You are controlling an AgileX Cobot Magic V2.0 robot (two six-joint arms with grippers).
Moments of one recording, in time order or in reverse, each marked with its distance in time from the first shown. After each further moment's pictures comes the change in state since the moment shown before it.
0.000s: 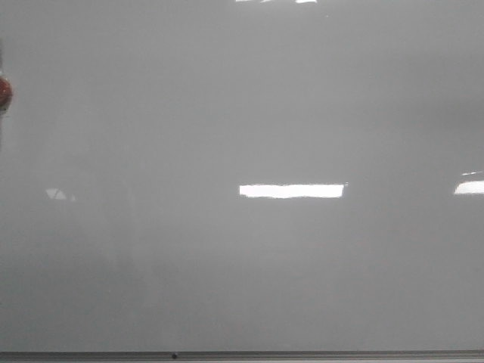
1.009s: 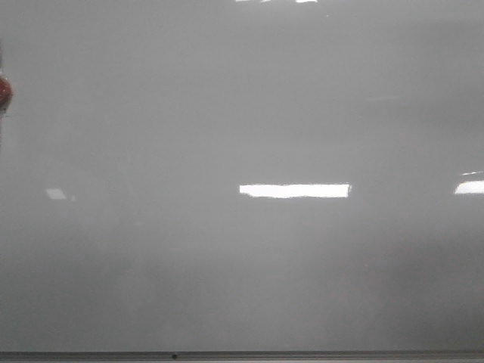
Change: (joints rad) left arm 0.000 0.454 -0.077 0.000 0.180 -0.002; right arm 0.026 0.561 -0.088 0.005 0.223 -0.042
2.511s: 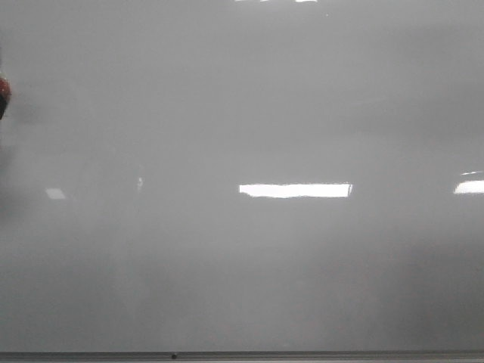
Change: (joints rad) left arm -0.040 0.701 -0.099 -0.100 -0.393 0.029; right arm 0.046 0.009 0.000 0.105 0.016 -0.147
